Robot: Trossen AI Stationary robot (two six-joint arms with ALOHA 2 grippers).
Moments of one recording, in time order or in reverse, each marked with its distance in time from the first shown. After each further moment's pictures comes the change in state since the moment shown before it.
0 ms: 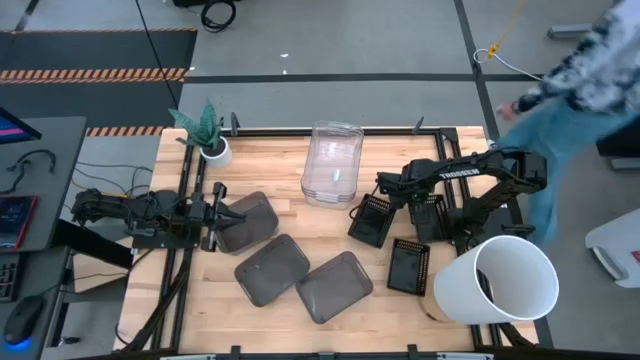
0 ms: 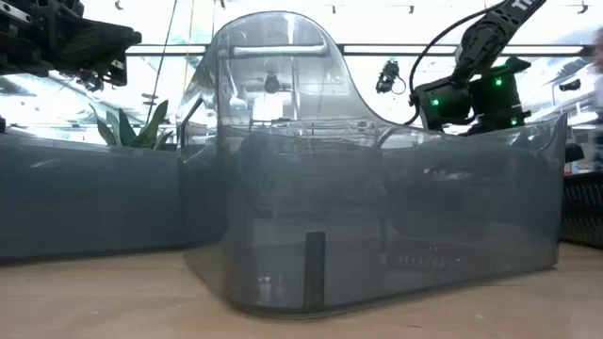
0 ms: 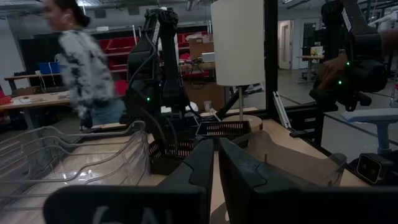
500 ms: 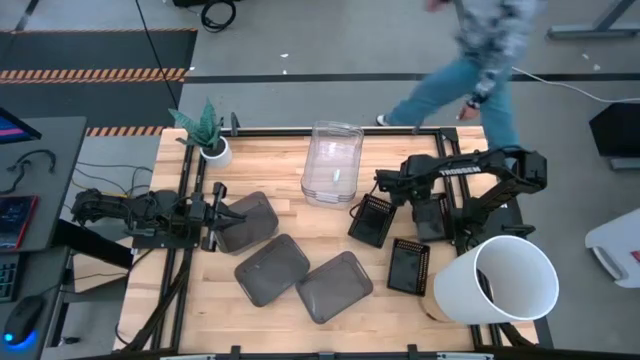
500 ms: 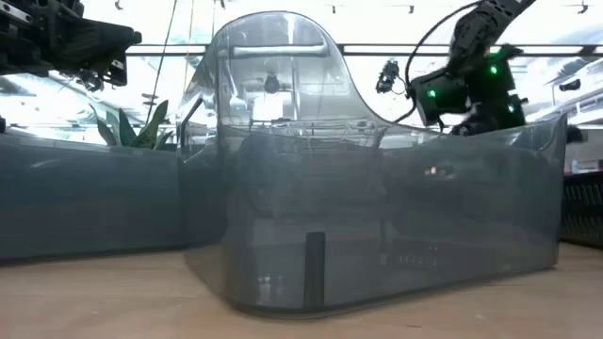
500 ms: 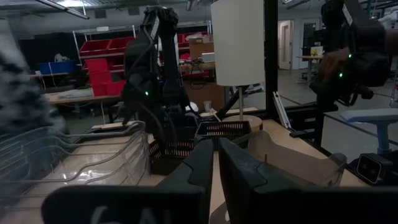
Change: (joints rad) left arm 0.000 0.000 0.000 0.000 0.000 0.000; right arm 0.000 0.000 0.096 -0.162 0.000 0.033
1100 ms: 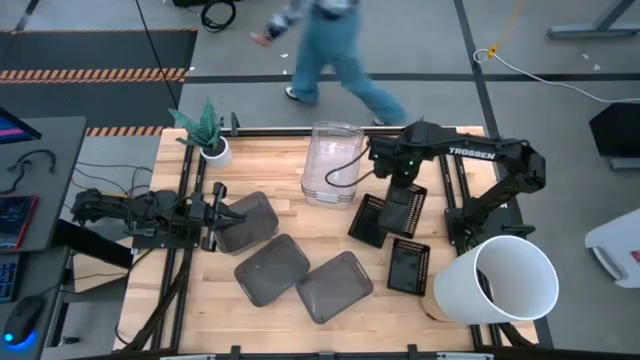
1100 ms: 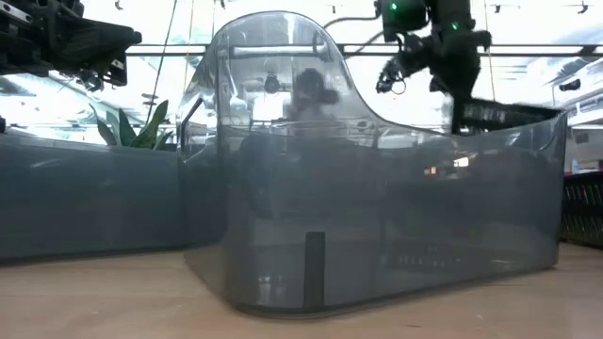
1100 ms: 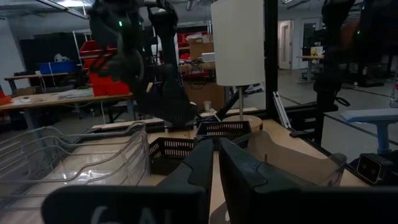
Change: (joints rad) left arm 0.000 0.000 0.000 0.000 0.000 0.000; right arm -0.001 0.010 0.538 -0.256 -0.205 0.236
